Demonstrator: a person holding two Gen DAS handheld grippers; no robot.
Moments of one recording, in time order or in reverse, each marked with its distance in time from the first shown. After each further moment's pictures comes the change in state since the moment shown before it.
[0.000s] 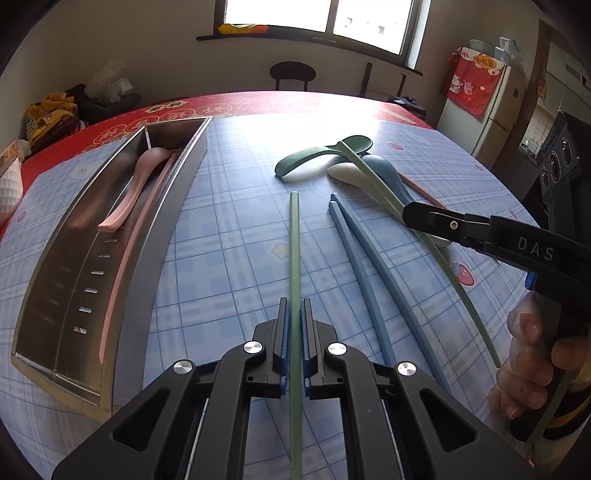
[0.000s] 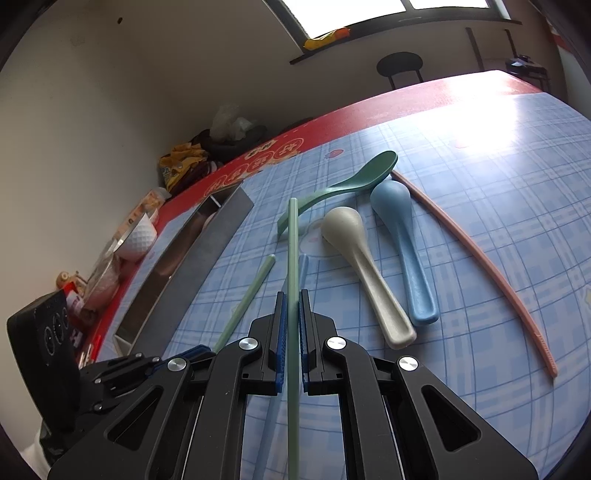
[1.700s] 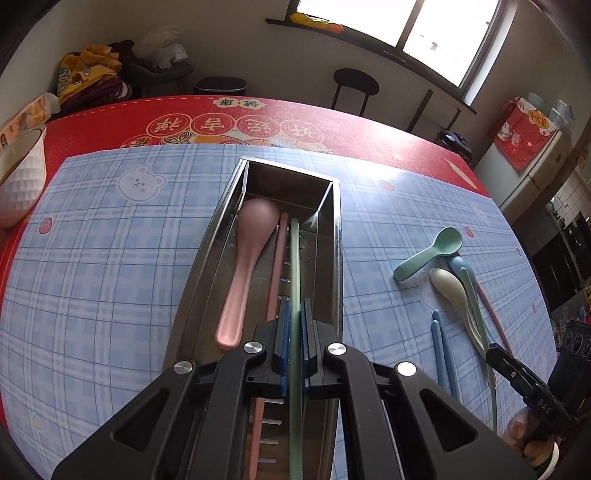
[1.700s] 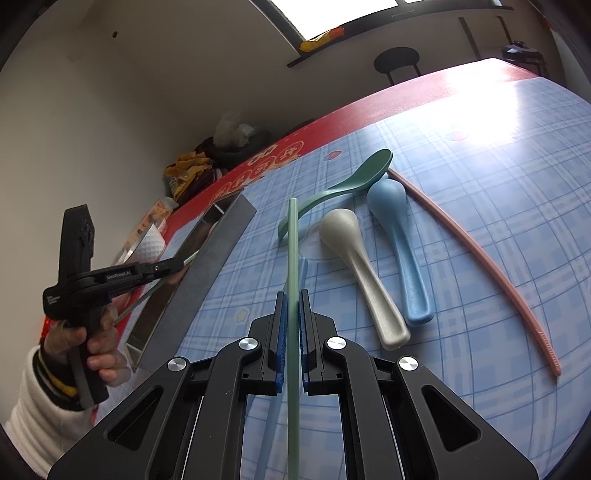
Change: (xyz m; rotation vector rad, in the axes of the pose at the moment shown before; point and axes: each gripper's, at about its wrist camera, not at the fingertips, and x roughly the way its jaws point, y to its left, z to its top) left arm 0.003 0.123 0.094 -0.220 0.052 0.024; right arm -0.002 -0.007 0.001 0.041 -0.006 0.042
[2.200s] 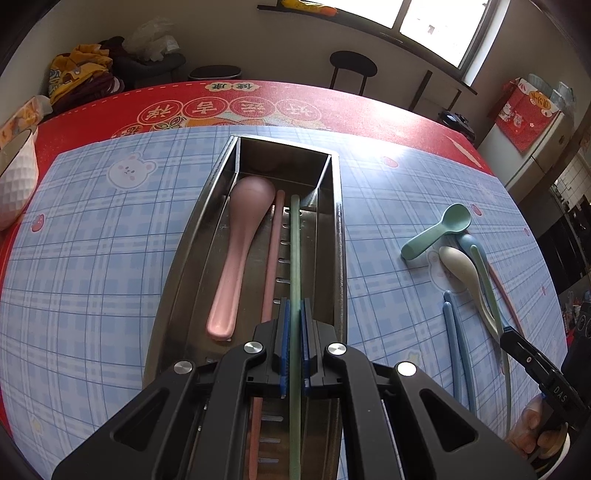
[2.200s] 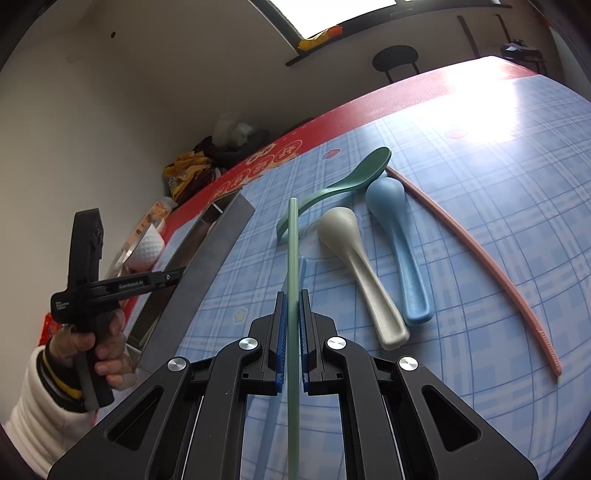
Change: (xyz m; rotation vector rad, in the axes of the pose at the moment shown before) left arm 0.015 -0.006 -0.007 0.040 0.057 0.022; right arm 0.000 0.000 0.000 0.001 0.003 0.001
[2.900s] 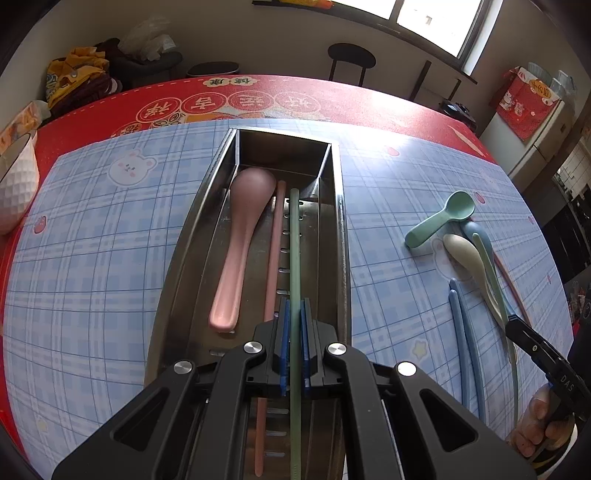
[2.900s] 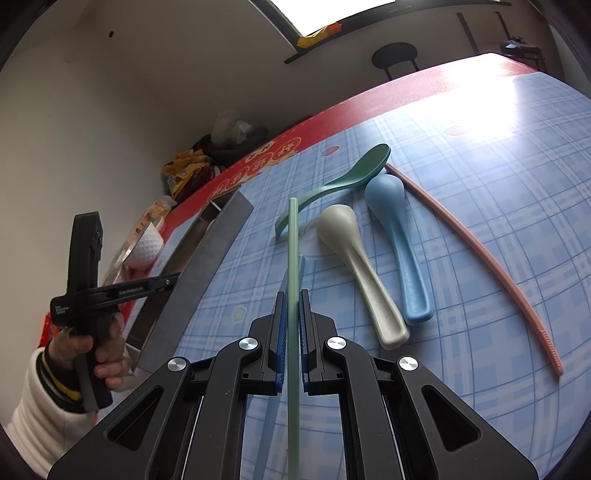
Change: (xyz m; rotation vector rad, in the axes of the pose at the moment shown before) left arm 0.000 -0.003 -0.003 0.027 0.020 0.024; right arm 0.005 -0.002 -0.001 0.005 0.009 -0.003
